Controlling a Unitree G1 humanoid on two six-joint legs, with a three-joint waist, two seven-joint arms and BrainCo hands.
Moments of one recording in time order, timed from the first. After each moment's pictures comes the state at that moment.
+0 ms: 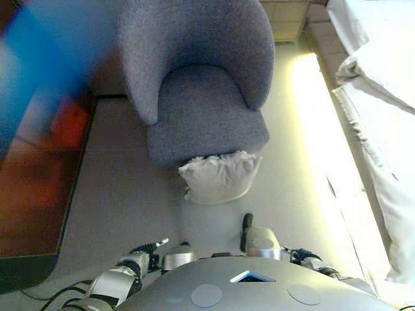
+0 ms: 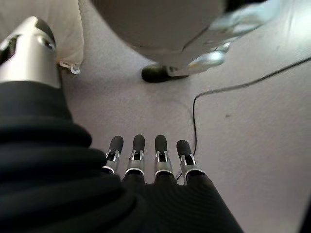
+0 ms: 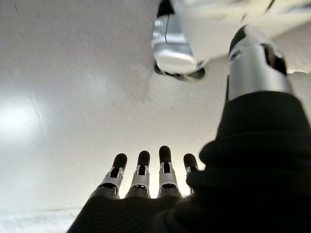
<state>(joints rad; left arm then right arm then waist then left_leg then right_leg) -0.01 0.19 -0.20 1.32 -0.28 0.21 0.15 0.04 -0.26 0.11 1.27 0.19 0.15 -0.20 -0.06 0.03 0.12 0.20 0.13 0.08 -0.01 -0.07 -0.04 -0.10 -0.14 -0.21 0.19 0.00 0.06</state>
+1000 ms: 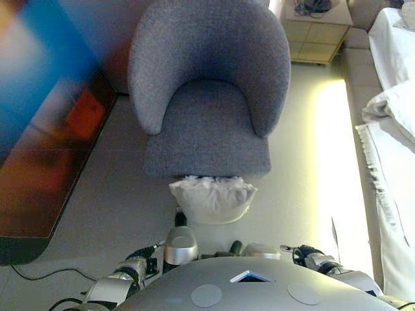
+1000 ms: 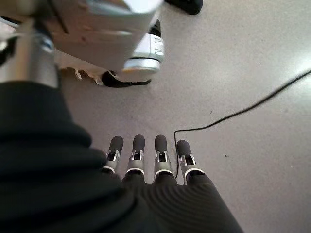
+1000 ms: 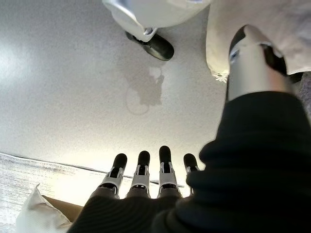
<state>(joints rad) 0.02 0.20 -0.13 1.31 -0.21 0.17 0.12 0.00 -0.29 0.18 1.32 0.11 0.20 -0.15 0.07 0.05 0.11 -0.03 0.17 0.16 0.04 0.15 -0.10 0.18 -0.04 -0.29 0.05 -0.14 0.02</state>
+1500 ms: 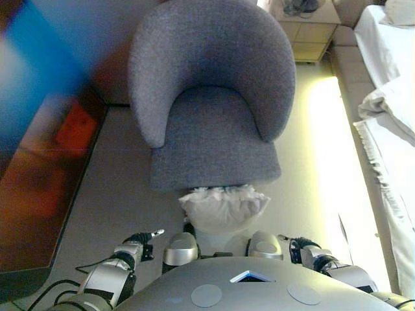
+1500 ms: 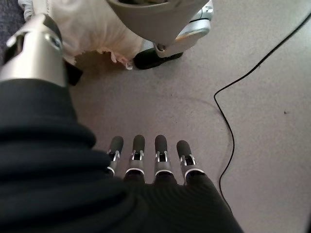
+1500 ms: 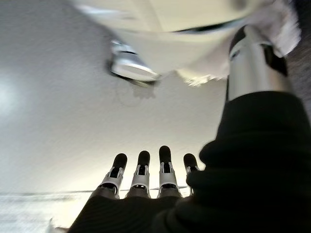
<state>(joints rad) -0.10 0.29 -0.24 1.28 -0.21 0.21 0.12 -0.04 -0.25 0.15 1.30 0.20 0.20 -0.19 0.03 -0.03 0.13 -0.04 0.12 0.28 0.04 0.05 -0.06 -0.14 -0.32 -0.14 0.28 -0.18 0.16</state>
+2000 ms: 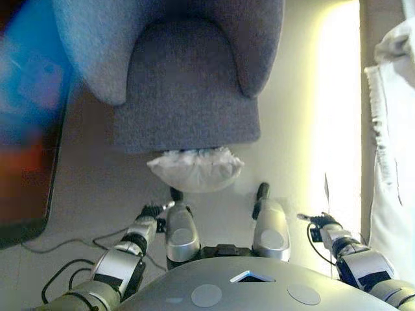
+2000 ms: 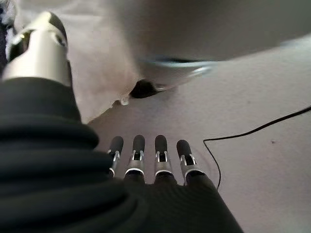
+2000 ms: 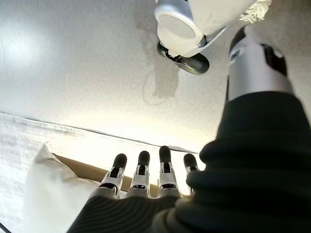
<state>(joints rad) -0.26 0.22 -0.27 1.18 -0.30 0.07 0.27 -0.22 -0.40 0.23 1.26 0.18 0.13 -0.19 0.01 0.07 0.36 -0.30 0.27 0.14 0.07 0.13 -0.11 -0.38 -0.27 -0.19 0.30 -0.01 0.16</state>
